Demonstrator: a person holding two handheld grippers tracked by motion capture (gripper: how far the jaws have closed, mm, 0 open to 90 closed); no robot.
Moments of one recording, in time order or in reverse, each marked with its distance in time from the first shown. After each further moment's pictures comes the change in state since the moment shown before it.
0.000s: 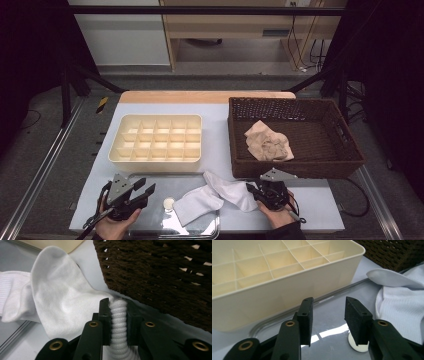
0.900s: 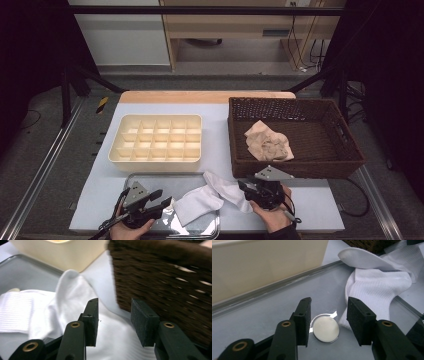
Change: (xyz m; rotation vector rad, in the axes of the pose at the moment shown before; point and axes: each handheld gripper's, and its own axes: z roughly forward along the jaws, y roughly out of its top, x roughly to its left) left arm -0.024 -0.016 0.020 0.078 -0.166 -0.032; right arm 0.026 0.020 -0.009 -0.072 -0.014 -0.029
